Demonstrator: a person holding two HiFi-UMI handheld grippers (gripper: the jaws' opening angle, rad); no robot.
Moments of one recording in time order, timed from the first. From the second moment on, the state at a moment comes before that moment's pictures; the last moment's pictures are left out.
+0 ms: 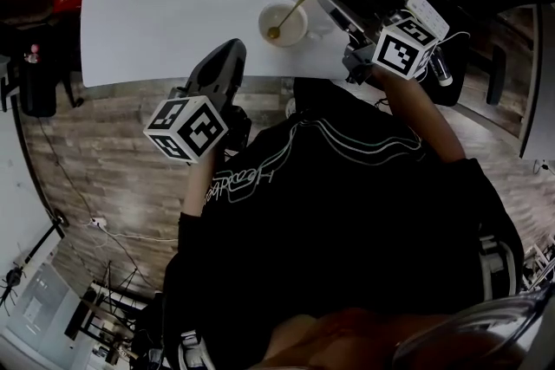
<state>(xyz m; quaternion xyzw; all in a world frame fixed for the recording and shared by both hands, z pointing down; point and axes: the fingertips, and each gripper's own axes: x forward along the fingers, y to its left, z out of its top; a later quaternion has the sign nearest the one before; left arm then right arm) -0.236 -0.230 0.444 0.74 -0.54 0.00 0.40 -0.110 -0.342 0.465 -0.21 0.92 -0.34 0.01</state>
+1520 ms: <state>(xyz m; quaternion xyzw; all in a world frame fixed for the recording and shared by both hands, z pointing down) -0.207 -0.166 0.374 0.80 -0.51 -0.03 0.32 -0.106 -0.207 0.373 -0.13 0.97 -0.22 -0.02</state>
